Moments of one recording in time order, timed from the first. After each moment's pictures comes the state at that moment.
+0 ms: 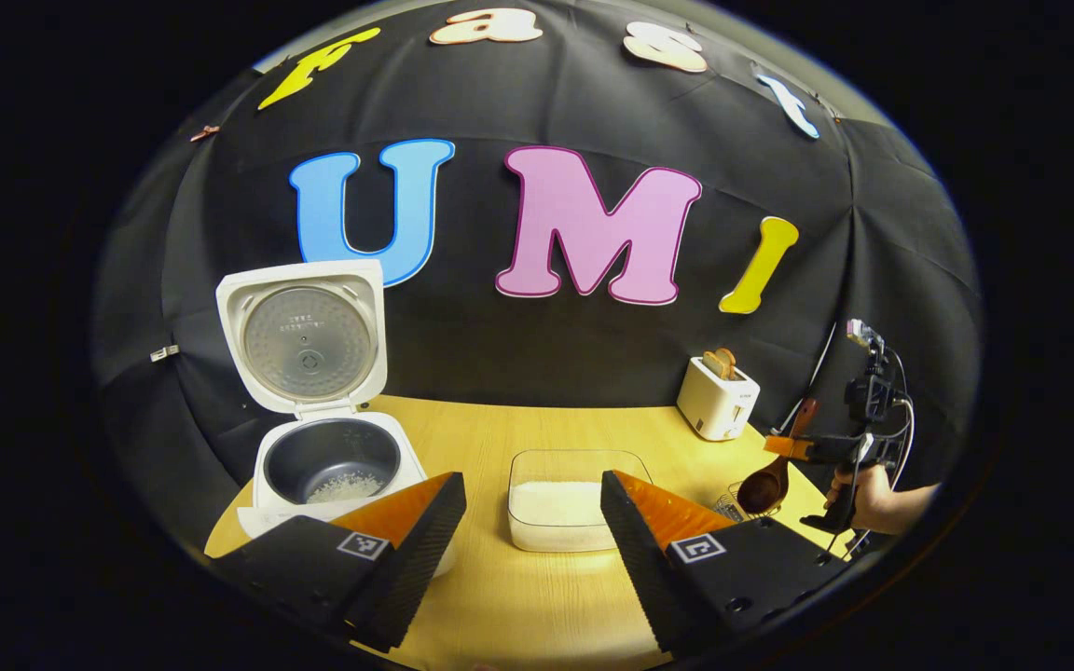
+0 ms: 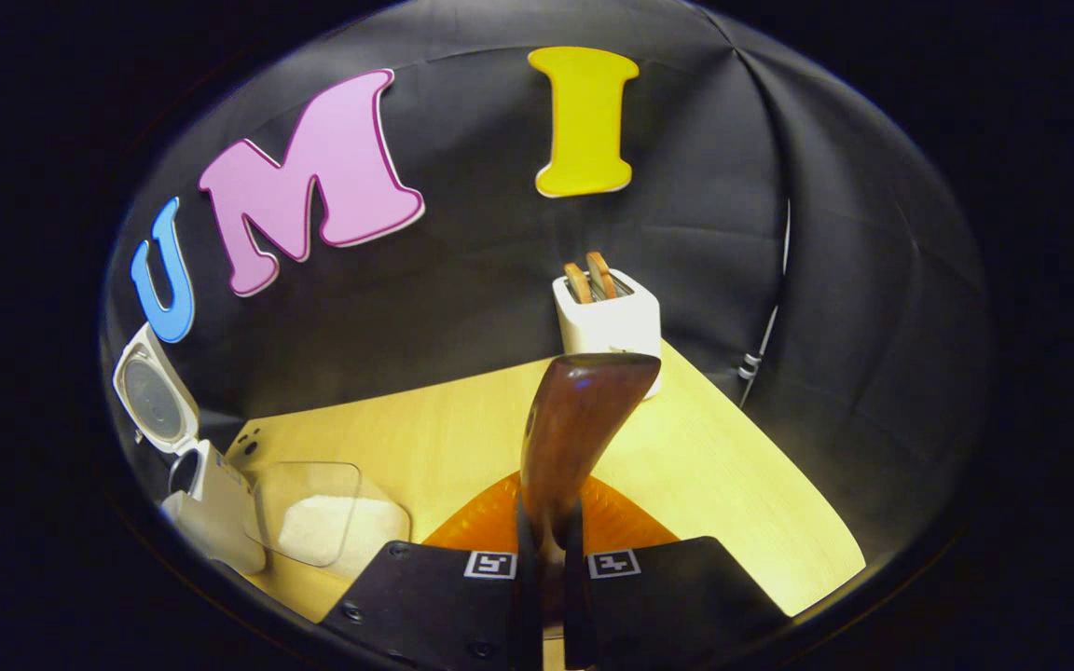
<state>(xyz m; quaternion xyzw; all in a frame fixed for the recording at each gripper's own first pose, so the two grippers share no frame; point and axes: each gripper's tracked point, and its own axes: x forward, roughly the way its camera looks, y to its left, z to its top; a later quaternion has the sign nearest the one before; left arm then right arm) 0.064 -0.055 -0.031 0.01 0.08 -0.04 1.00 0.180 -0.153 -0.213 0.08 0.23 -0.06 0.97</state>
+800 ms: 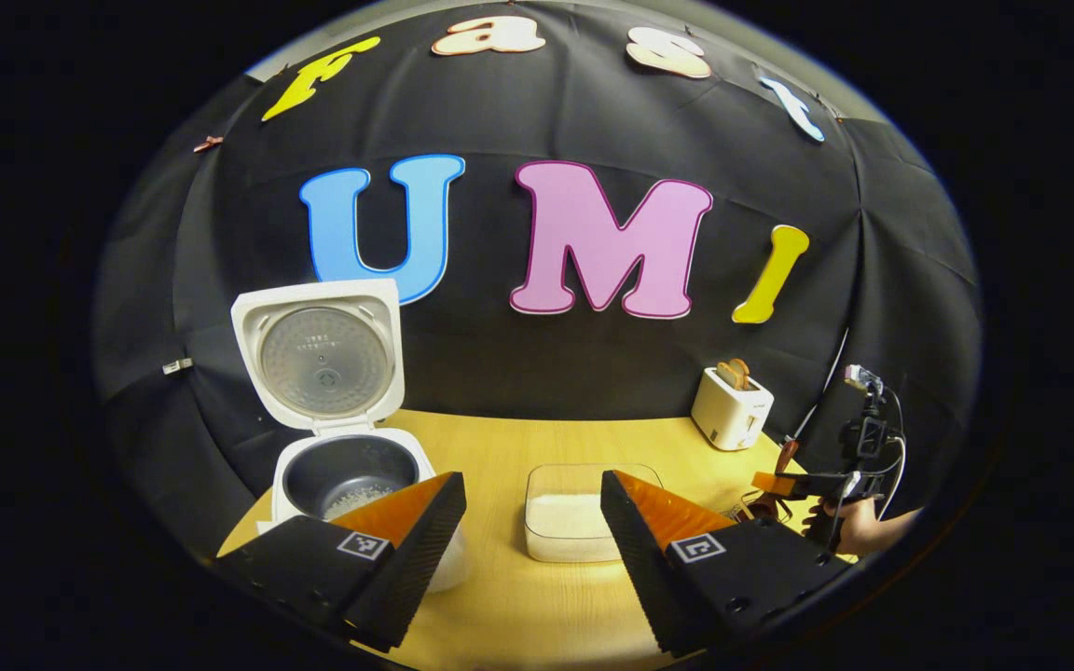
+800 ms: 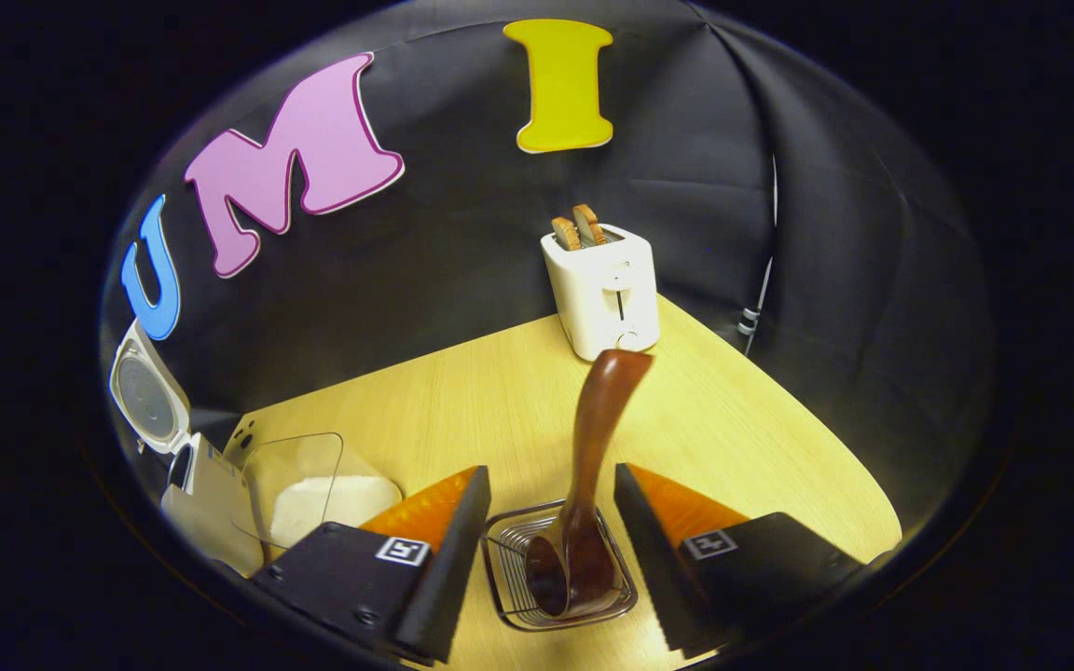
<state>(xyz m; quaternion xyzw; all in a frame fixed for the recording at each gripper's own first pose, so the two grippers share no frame) 0.066 -0.033 -0.004 0.02 0.05 -0.02 1.00 0.165 -0.142 -0.241 0.11 0.26 -0.07 0.96</state>
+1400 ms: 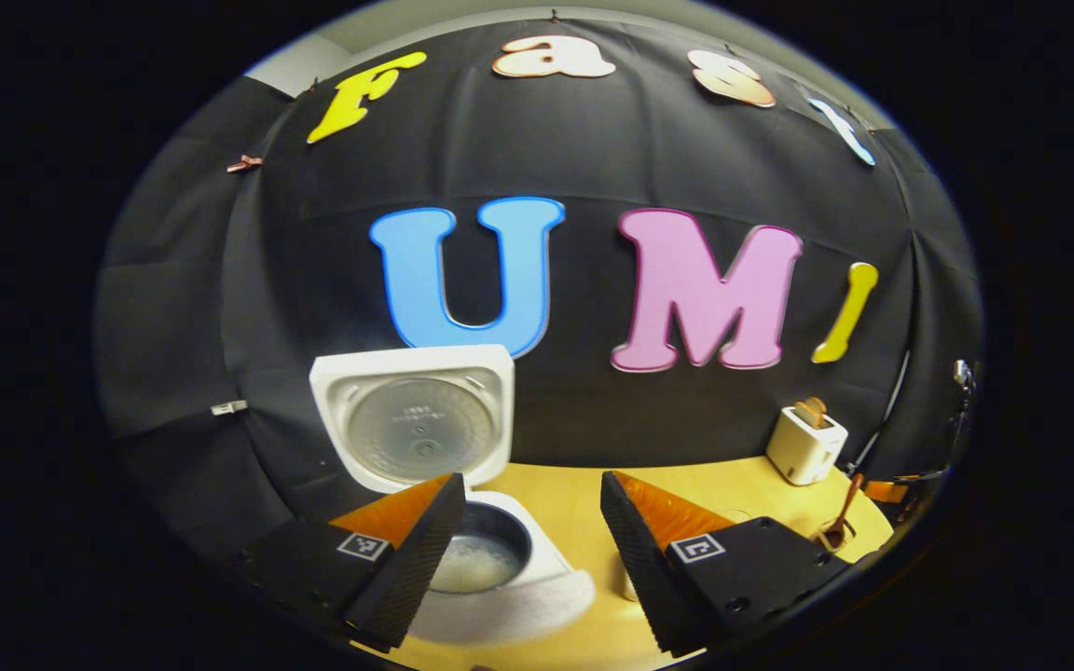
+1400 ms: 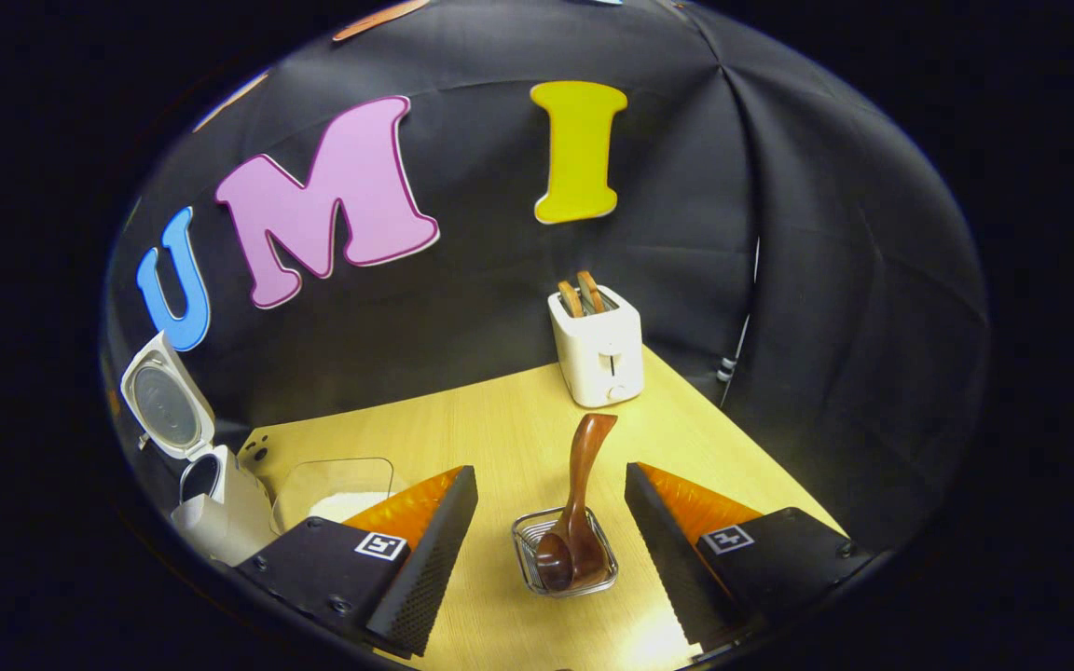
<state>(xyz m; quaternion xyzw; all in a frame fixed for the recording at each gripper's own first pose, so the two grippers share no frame) 0.098 0.104 0.074 0.03 -0.01 0.08 1.00 0.122 -0.127 -0.149 0.07 0.19 -0.08 0.98</state>
